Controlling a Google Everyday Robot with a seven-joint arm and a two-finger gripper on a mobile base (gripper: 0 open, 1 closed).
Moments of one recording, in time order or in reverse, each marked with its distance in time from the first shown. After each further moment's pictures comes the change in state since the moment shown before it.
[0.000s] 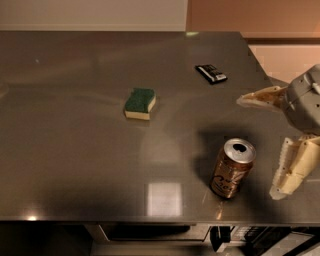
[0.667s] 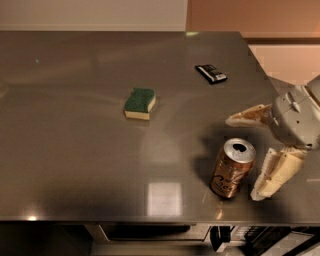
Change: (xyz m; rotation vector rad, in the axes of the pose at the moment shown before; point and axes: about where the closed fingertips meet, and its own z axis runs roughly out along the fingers) arm 0.013 0.001 0.035 -0.040 -0.039 0.005
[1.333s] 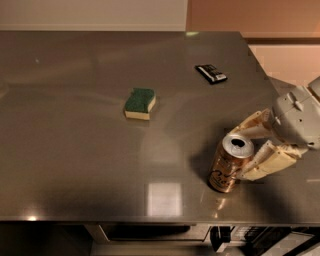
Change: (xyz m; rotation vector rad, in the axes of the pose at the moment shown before) arm -0.002 0.002 0.001 -0.039 -0.070 0.013
